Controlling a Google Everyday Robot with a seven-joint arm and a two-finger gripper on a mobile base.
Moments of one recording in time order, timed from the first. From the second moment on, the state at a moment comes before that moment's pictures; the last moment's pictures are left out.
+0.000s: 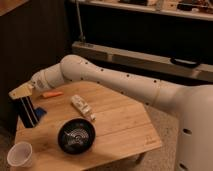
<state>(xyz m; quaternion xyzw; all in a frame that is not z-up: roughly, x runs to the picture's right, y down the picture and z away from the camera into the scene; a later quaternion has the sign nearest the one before) -0.344 0.008 0.559 -0.44 -0.45 0.35 0.69</state>
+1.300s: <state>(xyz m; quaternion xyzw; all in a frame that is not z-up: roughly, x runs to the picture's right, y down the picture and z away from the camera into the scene) -0.374 0.104 0.551 -0.54 -0.52 0.24 0.61</state>
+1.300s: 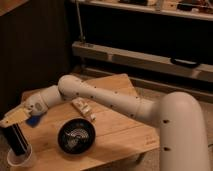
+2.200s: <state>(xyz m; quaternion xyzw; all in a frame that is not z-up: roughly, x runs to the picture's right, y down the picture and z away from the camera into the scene) -0.397 0.128 0.553 -0.56 -0.54 0.19 0.59</state>
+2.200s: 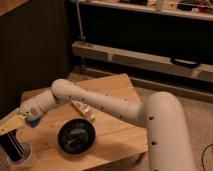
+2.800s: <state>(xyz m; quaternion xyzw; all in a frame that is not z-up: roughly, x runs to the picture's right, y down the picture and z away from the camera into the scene) -0.408 0.132 0.551 -0.55 -0.53 0.17 0.62</state>
